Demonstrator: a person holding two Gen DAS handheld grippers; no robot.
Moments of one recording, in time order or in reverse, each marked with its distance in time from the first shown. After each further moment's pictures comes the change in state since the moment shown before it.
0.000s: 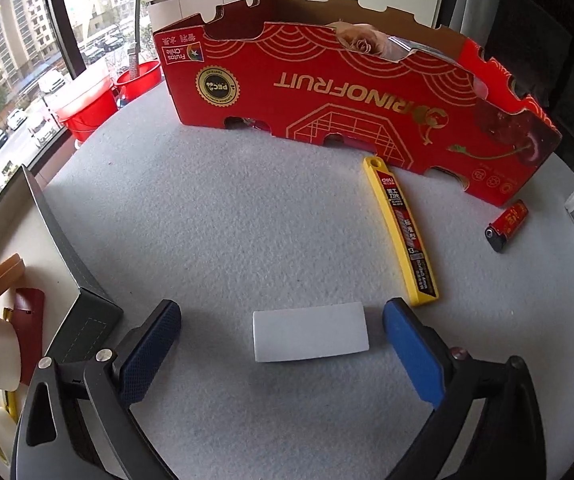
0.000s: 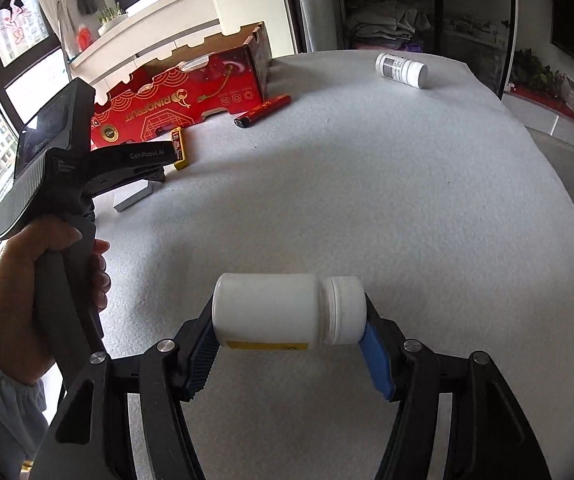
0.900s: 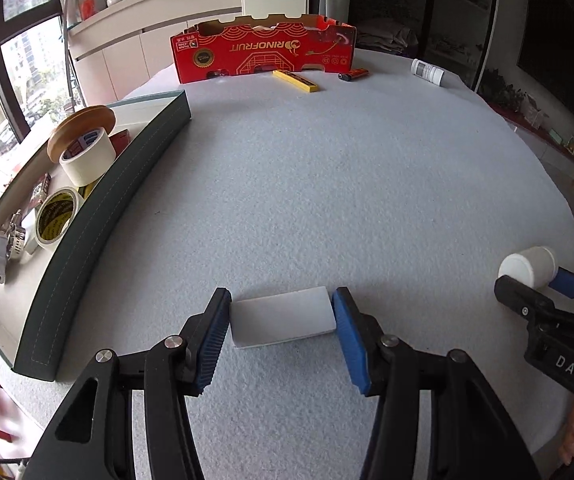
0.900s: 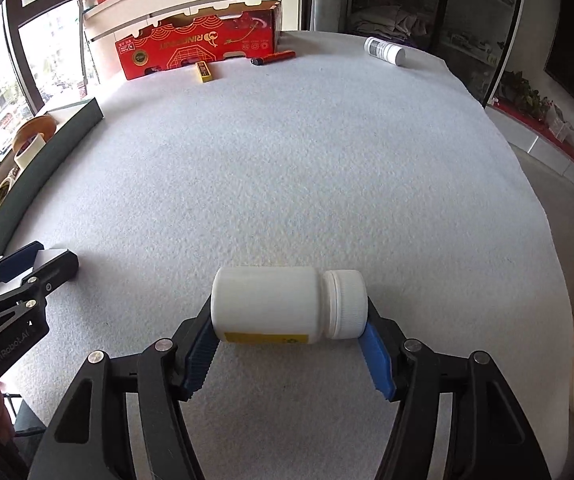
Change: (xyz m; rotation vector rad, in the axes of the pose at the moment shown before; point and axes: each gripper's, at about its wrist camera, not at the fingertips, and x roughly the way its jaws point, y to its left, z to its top) left arm -0.139 0.076 -0.223 0.319 -0.100 -0.199; right arm -0.054 0.010 -0.108 -0.116 0.035 -0.135
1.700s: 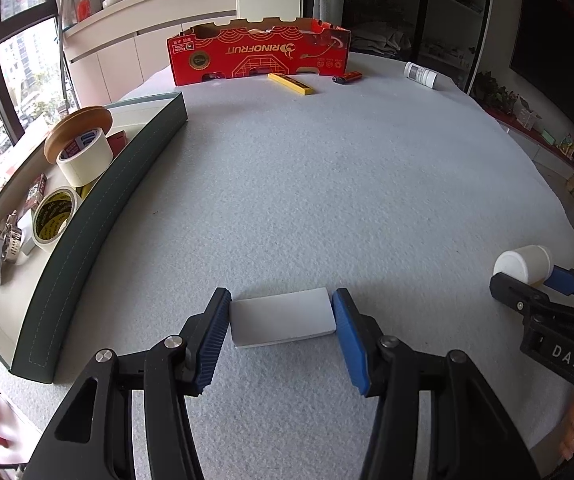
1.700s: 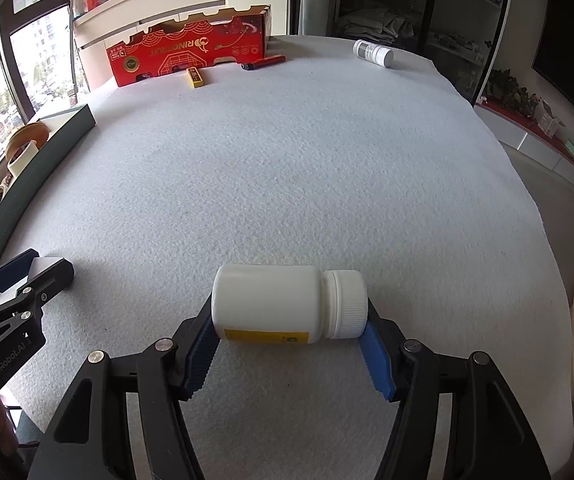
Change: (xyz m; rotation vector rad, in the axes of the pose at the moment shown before) left arm -0.003 0.006 -0.001 0.000 -0.007 -0.036; right arm -0.003 0.004 0.002 0.015 0.019 -0.026
